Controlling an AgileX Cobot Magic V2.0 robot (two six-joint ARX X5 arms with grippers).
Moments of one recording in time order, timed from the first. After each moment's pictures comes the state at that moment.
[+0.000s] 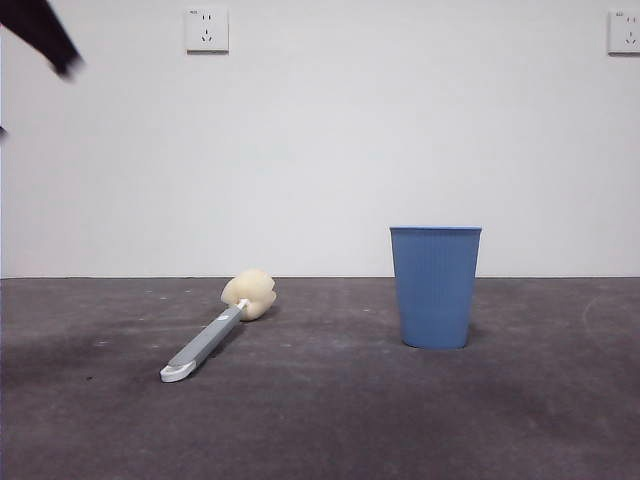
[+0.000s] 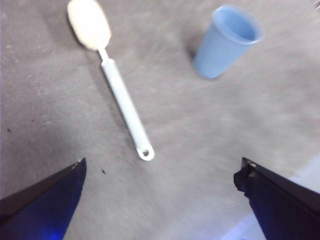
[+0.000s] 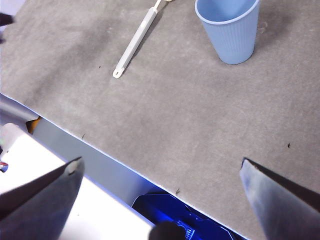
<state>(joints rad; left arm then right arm) -0.30 0.83 0.74 -0.61 0.33 -0.11 0.09 0.63 0.86 -1.08 -0.58 -0.11</state>
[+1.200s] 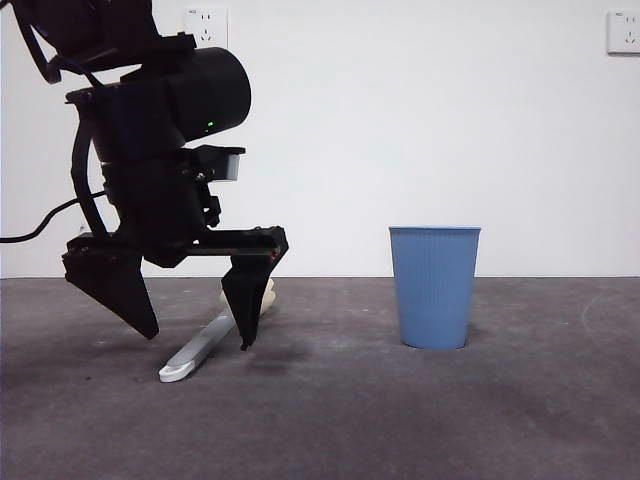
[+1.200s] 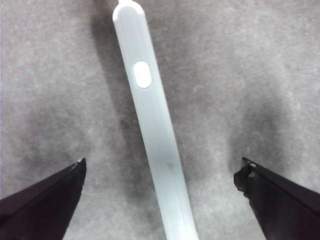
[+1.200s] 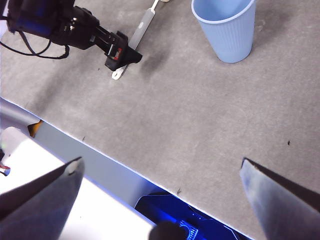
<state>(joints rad) -0.59 1.74 1.06 -0.42 -0.15 -0.31 0.09 0.63 0.86 -1.08 -0.58 -0.09</state>
